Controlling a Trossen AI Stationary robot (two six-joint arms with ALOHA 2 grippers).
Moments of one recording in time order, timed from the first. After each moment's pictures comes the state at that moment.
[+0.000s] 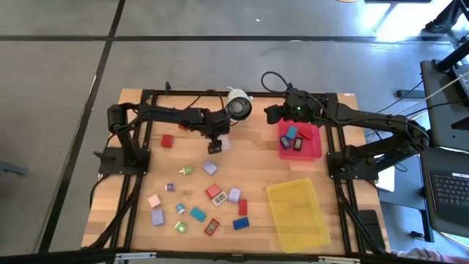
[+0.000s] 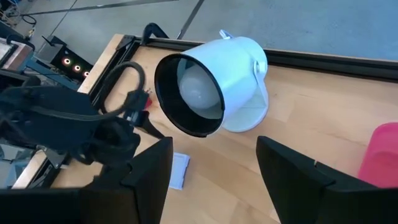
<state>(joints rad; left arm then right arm) 0.31 1.77 1.10 -0.52 -0.05 0.14 -0.27 1.22 1.01 -0.43 0.25 0.82</state>
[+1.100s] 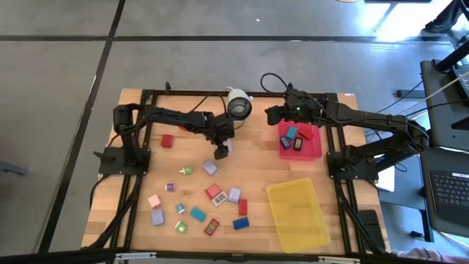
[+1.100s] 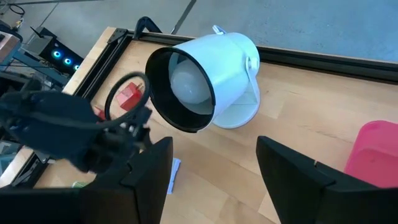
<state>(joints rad) 0.28 1.82 1.10 -0.38 0.16 0.01 -0.27 1.22 1.01 -0.45 0.25 0.80</state>
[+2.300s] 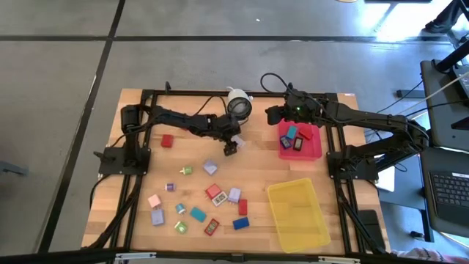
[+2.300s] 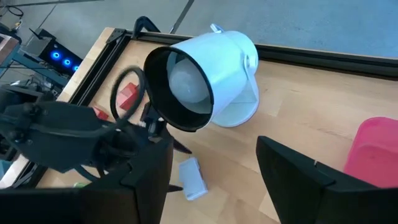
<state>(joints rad) 0.27 1.90 1.10 -0.13 -0.04 -0.02 -0.27 1.22 1.01 -0.46 0.25 0.81</state>
